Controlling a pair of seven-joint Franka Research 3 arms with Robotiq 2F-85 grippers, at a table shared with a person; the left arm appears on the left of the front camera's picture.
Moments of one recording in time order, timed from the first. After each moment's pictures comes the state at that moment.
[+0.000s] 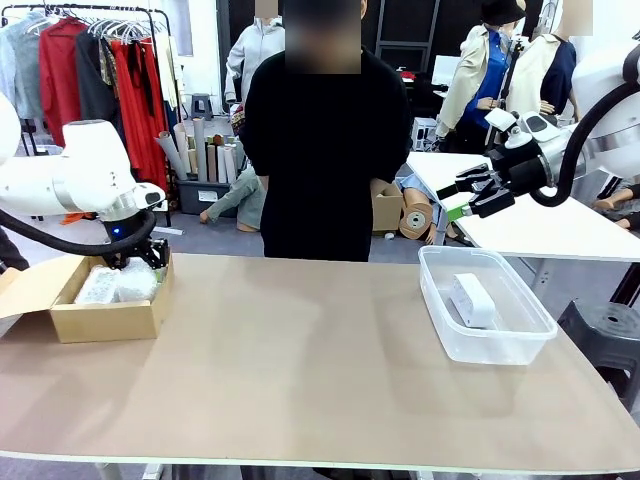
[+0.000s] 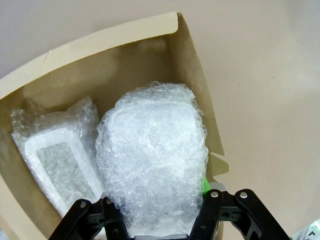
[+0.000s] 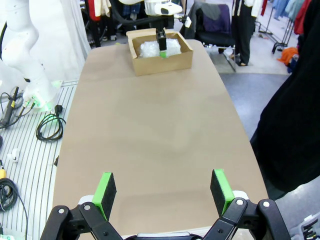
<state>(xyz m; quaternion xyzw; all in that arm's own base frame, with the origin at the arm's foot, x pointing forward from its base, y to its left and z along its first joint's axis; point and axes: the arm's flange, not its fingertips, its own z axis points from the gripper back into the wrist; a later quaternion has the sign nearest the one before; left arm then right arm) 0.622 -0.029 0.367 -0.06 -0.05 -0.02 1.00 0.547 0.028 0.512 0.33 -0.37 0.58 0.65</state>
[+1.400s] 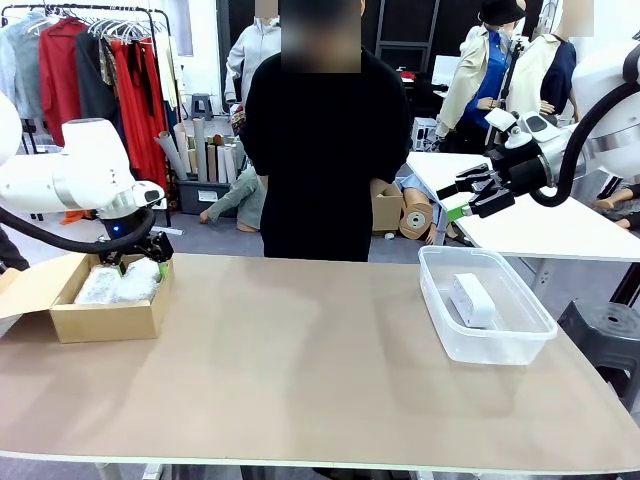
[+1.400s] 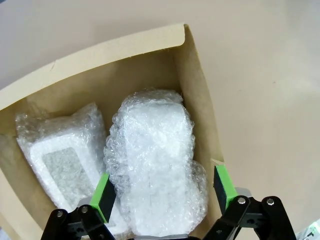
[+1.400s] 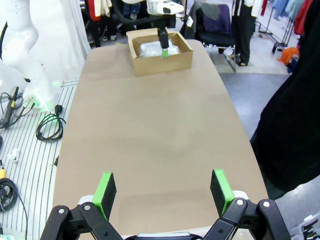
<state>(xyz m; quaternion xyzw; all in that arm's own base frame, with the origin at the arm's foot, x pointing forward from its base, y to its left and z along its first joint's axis) 0.629 -0.026 0.371 -0.06 -0.06 -0.02 1.00 0.547 0.028 0.512 0.33 -0.37 0.58 0.65</state>
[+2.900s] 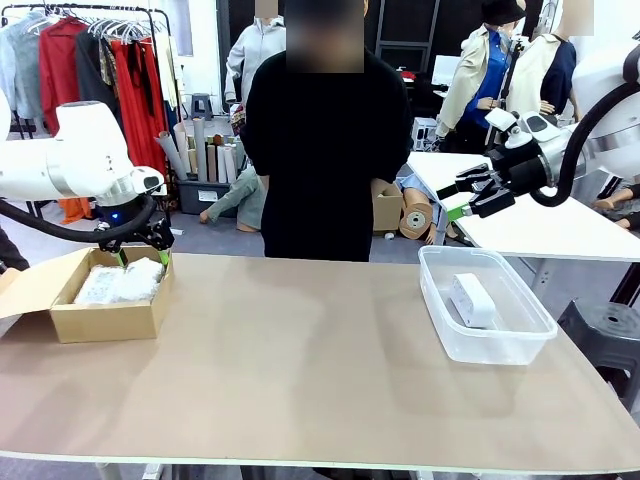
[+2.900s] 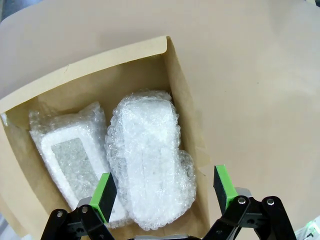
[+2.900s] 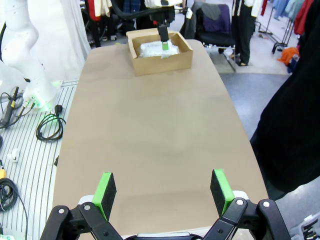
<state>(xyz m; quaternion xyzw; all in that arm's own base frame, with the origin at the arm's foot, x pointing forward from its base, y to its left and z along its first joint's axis) 0.622 -0.031 0.400 -0.06 -0.08 -0.02 1.00 0.547 0.028 0.512 0.33 -0.37 0.58 0.65</state>
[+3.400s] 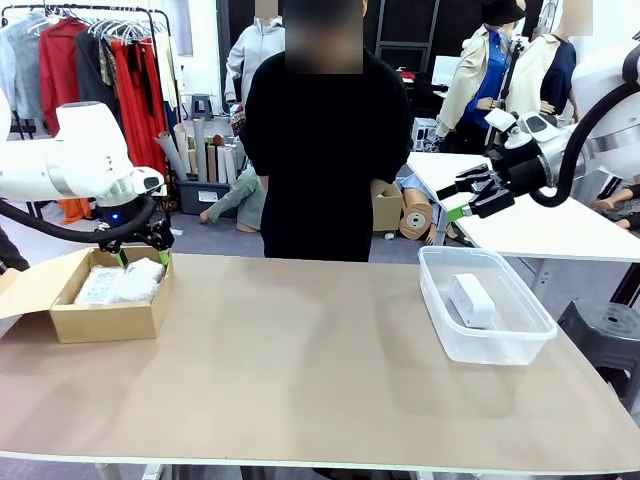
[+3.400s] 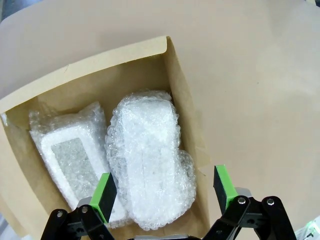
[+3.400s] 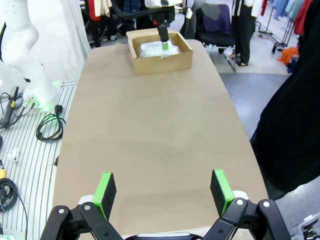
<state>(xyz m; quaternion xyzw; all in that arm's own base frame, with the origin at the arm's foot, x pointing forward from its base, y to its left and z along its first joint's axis) 0.622 -0.031 0.400 -0.06 -0.08 -0.02 1.00 0.547 0.028 0.512 0.33 -0.37 0.58 0.65</state>
